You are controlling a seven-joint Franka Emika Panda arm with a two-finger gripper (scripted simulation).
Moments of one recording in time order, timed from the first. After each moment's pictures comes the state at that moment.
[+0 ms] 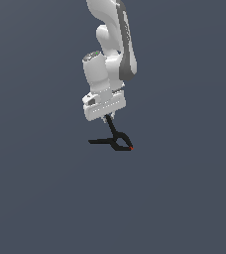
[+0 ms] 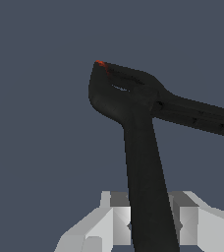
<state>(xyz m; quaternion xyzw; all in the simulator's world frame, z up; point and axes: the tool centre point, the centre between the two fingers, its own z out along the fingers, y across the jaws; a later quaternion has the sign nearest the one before) -0.125 -0.021 0.132 -0.96 -0.22 -0.15 0.07</state>
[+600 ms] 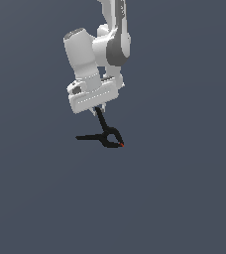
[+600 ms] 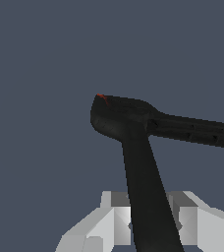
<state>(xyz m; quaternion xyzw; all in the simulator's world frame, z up) -0.098 -0.061 0.208 -0.96 -0.22 -0.15 0.07</state>
